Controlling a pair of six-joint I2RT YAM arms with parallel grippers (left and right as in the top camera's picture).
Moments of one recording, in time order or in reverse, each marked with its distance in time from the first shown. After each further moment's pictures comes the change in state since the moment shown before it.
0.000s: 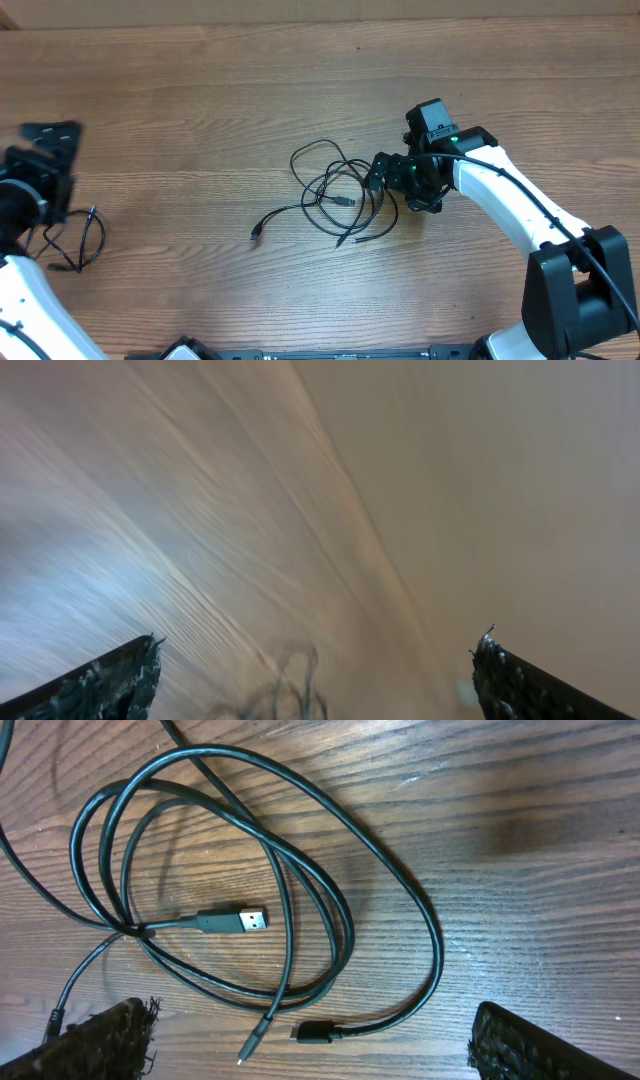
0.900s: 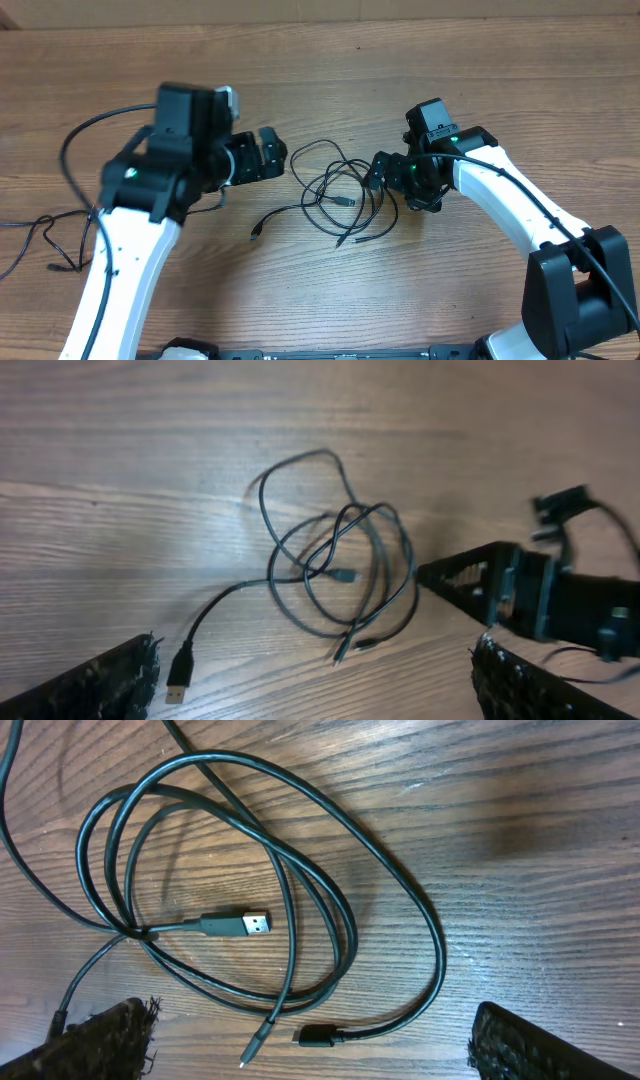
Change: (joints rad) left arm -0.982 0.109 0.000 -0.037 -0.515 0.100; right arm 0.000 0.000 0.000 0.010 0.000 -0.001
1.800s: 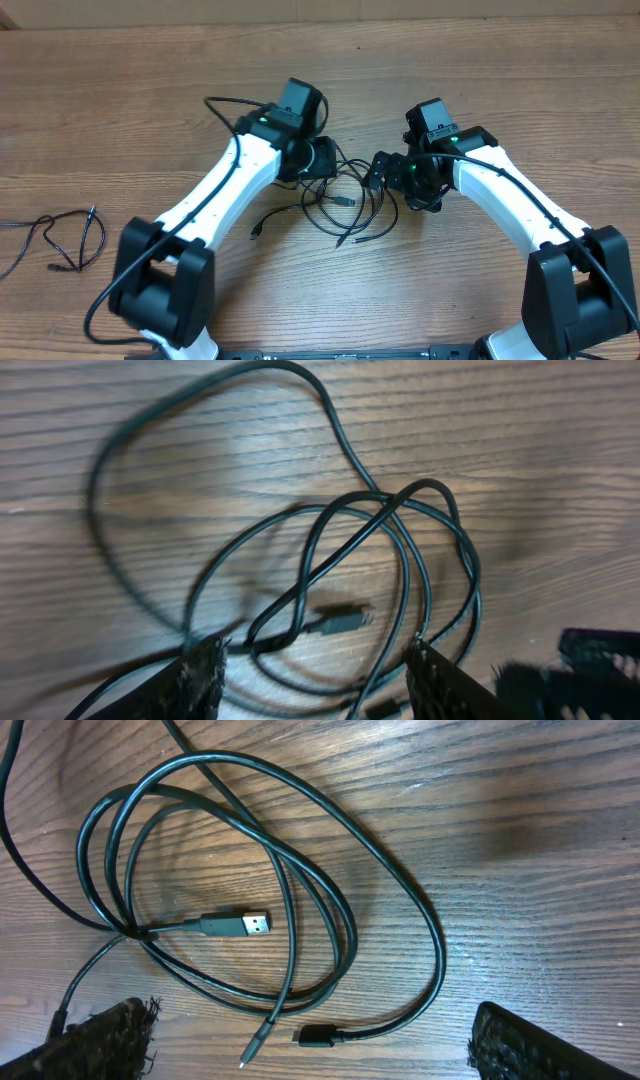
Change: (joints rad) left arm -0.222 0.496 0.000 0.259 -0.027 -0.059; right arm 0.000 0.000 0.000 0.000 0.000 0.000
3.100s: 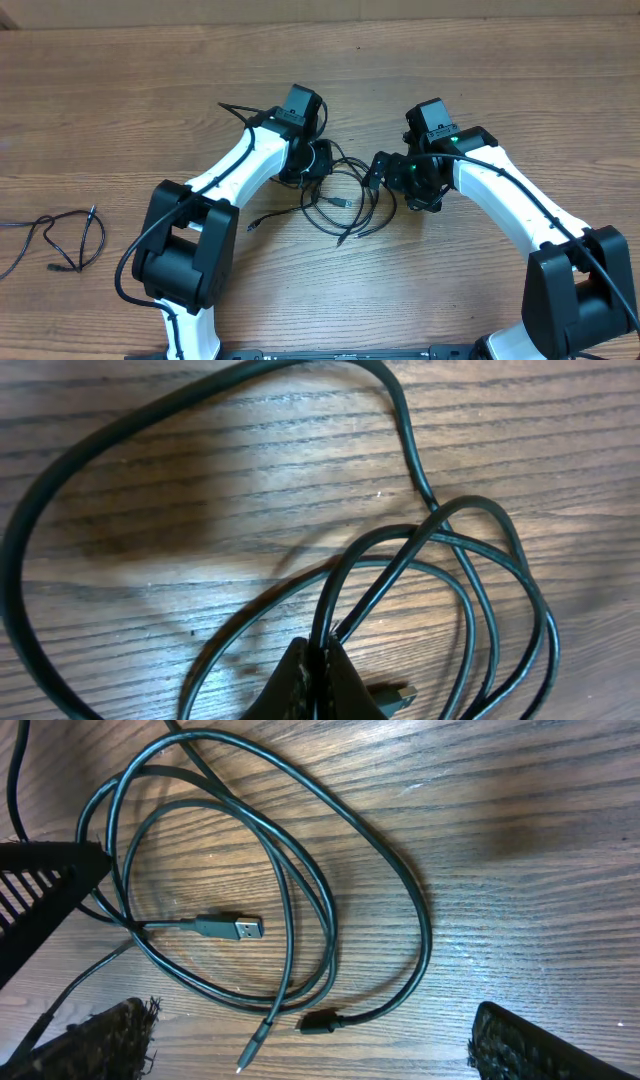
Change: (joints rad) left arm 0.039 0.160 0.000 0.090 0.048 0.006; right arm 0.000 0.000 0.000 0.000 0.000 0.000
